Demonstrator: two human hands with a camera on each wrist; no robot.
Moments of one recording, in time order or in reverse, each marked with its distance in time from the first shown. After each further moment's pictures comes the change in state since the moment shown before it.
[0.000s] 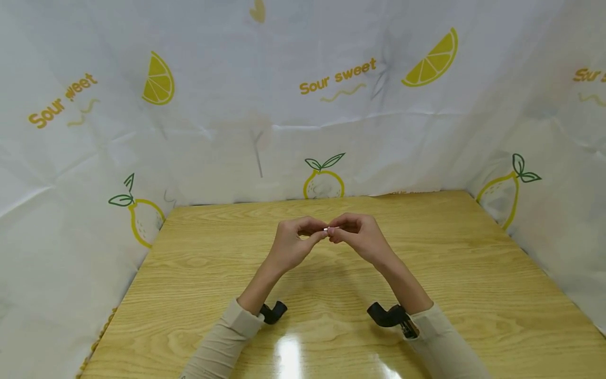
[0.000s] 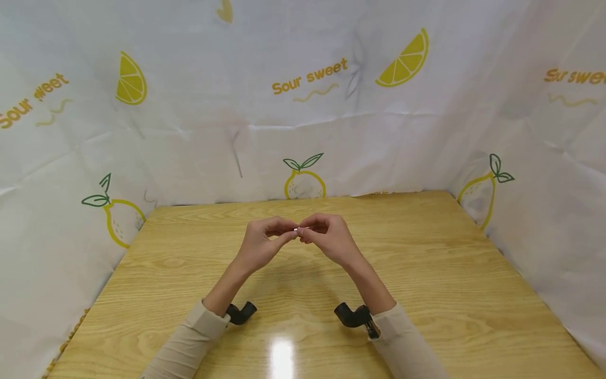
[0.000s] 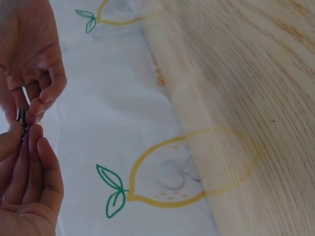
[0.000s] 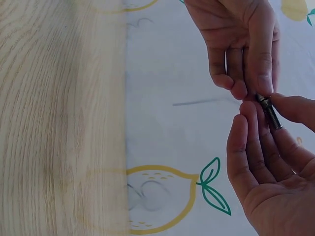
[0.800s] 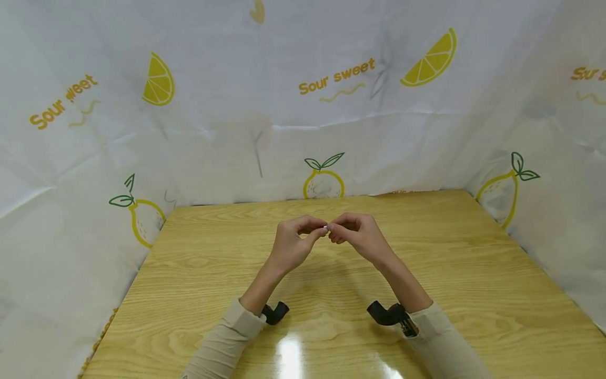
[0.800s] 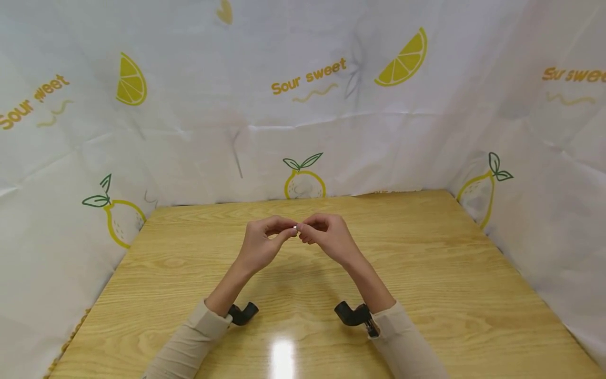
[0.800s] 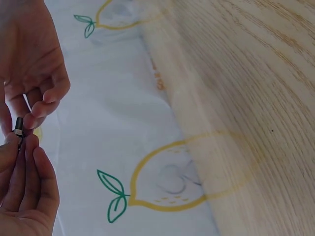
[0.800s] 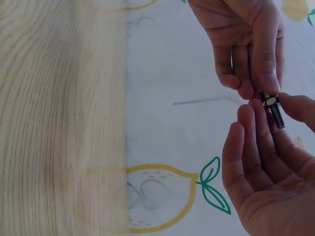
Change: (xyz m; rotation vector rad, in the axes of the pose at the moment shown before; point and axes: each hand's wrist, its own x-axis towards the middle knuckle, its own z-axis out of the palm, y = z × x) left_hand -0.002 0.004 0.003 0.014 0.062 0.024; right_hand -0.001 -0.002 0.000 -0.035 0.007 -0.030
